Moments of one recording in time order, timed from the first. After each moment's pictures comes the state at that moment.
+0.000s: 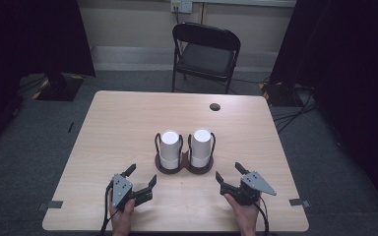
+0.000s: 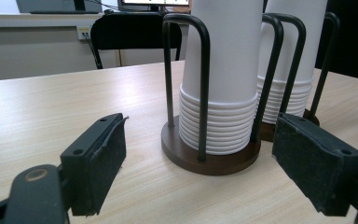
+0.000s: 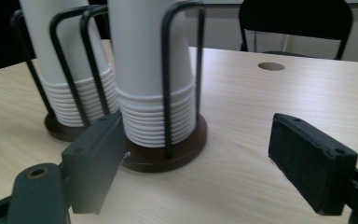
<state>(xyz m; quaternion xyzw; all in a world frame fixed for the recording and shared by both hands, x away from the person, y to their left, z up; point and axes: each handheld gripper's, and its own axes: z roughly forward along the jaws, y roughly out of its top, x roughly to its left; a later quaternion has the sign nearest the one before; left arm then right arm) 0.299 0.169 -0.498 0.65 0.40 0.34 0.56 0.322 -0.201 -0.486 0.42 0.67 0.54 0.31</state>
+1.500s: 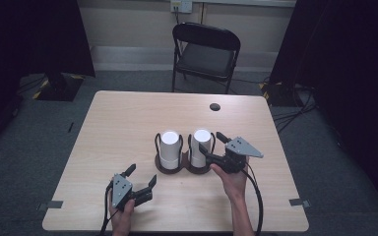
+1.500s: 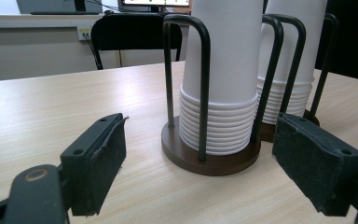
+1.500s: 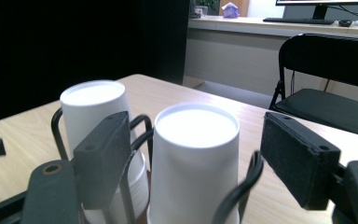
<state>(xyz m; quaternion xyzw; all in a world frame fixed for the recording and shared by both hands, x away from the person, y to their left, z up) 0.298 0.169 -0.498 0.64 0.40 0.34 0.56 0.382 -0.155 -0.409 0.34 0.69 0.57 0.28</state>
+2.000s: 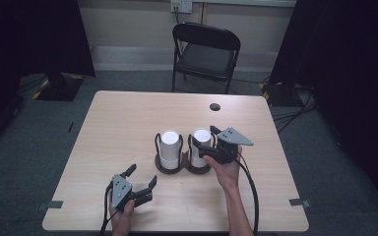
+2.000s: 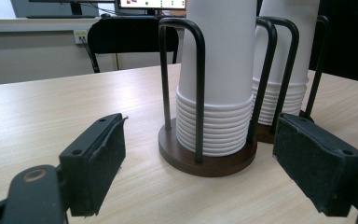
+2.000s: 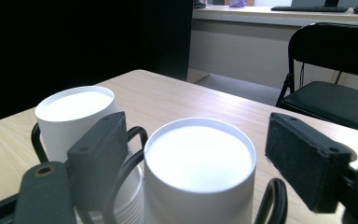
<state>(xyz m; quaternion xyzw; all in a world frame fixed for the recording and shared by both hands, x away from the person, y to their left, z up) 0.297 0.169 -0.498 0.65 0.39 0.34 0.56 0.410 -0.138 -0.409 0.34 0.70 0.57 0.27</state>
